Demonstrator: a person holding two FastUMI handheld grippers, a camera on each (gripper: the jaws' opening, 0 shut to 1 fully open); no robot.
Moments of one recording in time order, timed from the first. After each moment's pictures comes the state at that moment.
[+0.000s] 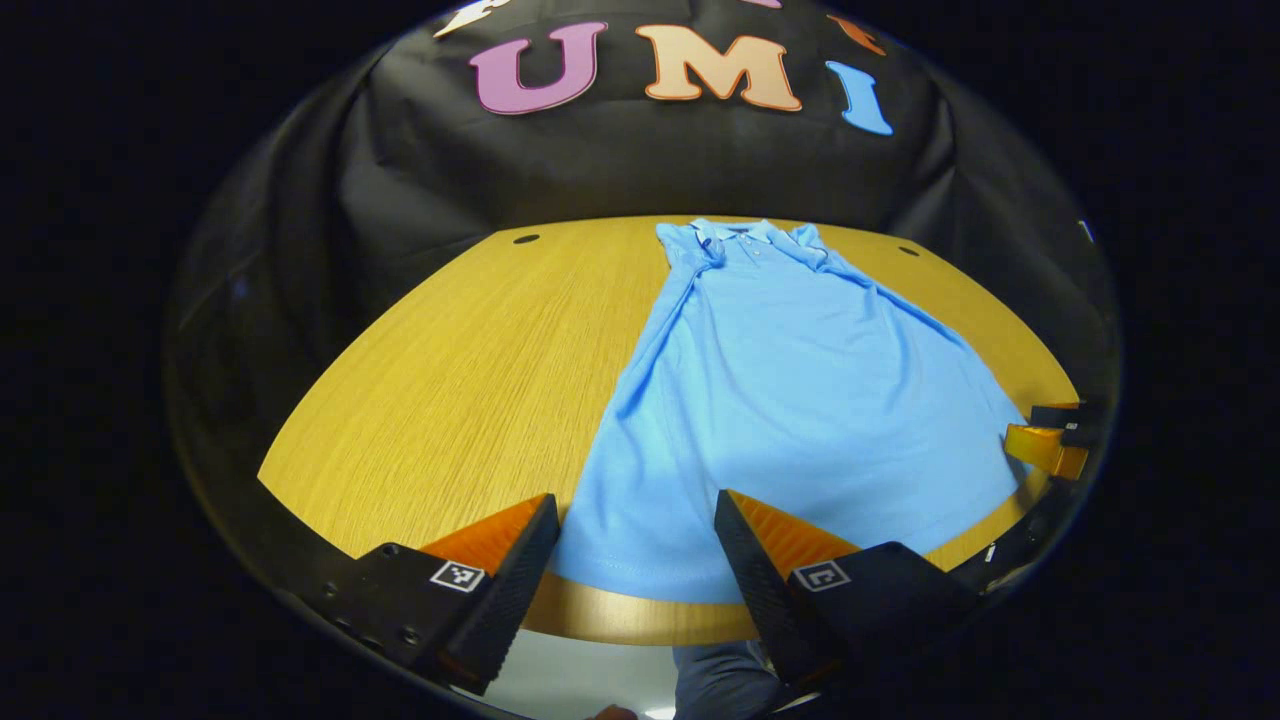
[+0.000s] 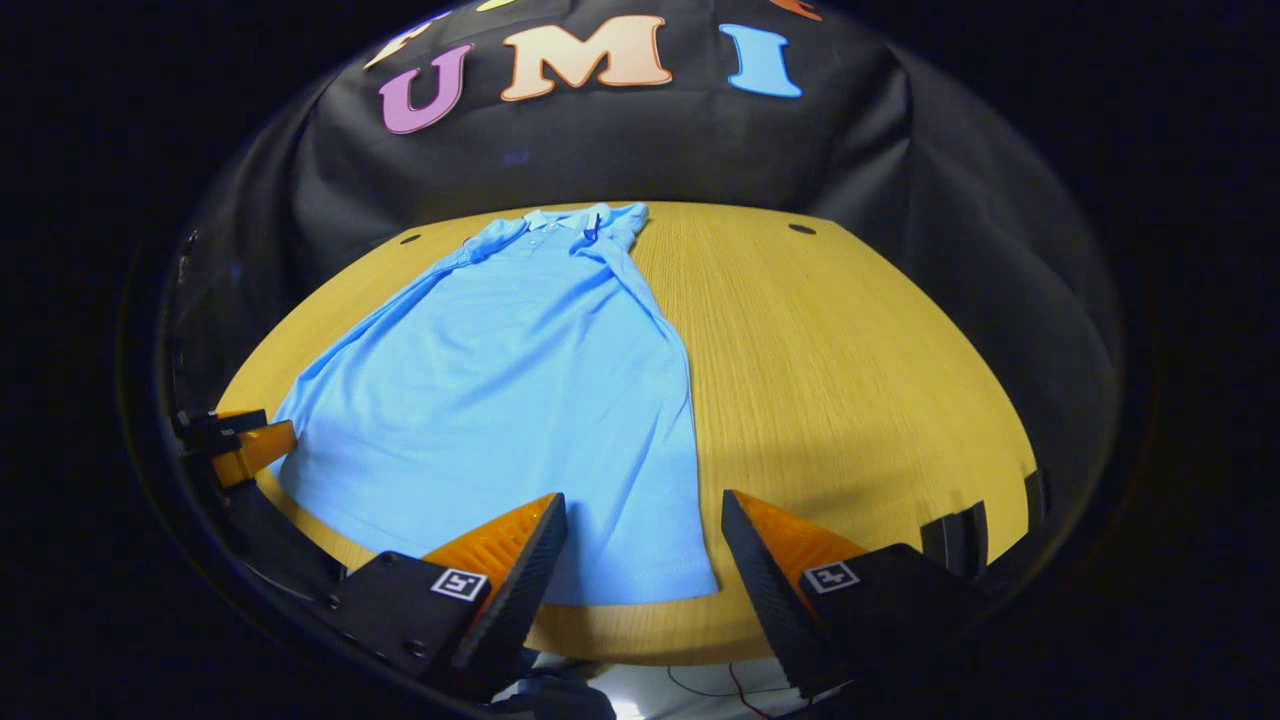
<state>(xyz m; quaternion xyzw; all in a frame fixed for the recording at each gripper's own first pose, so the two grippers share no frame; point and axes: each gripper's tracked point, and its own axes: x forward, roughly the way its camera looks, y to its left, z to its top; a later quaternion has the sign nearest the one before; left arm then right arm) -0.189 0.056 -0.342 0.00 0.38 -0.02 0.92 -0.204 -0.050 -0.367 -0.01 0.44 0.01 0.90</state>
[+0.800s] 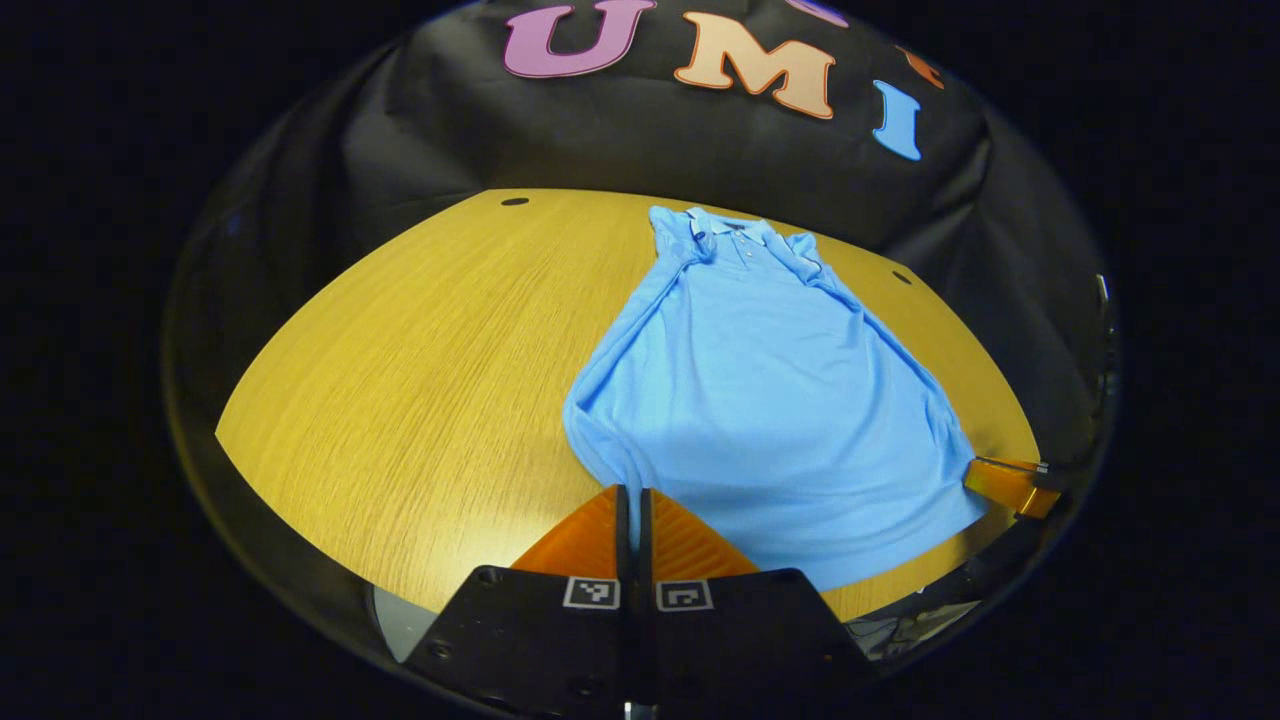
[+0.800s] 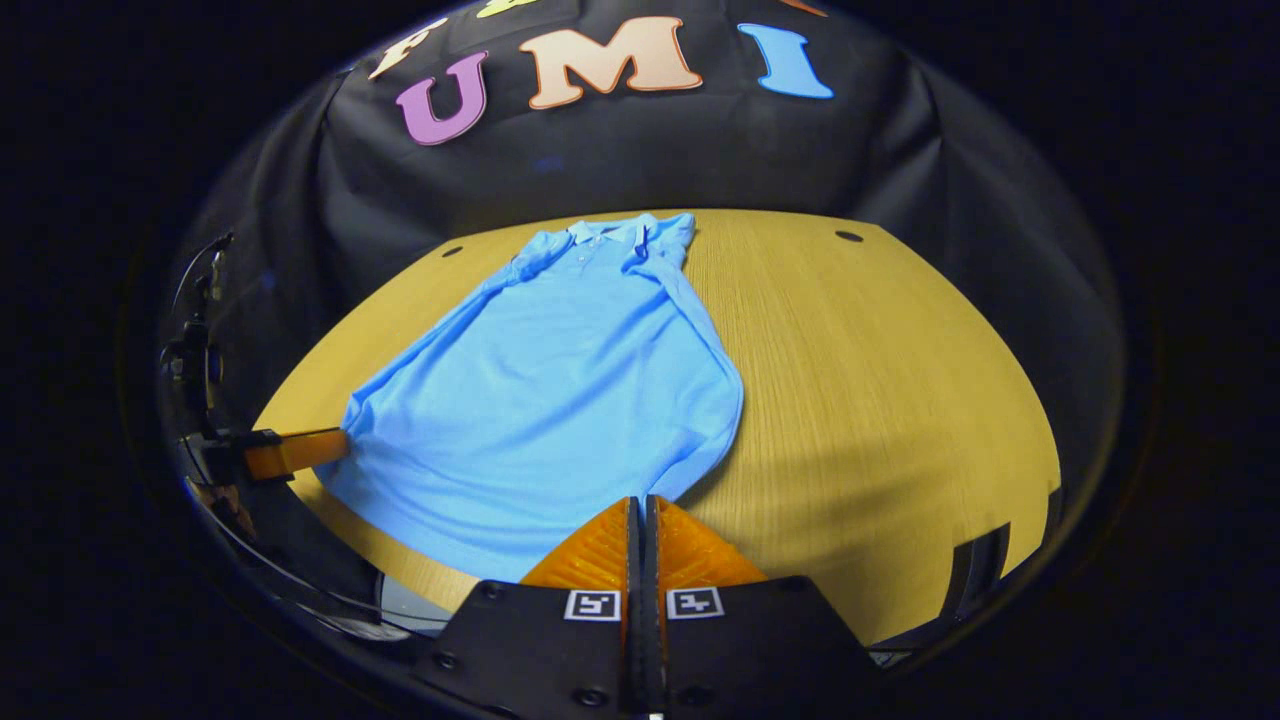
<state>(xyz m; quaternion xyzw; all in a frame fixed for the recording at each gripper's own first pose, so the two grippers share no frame) -0.163 0.031 -0.321 -0.09 0.40 -0.04 0.91 -0.176 -0.007 -0.338 0.02 0.43 0.07 0.90</state>
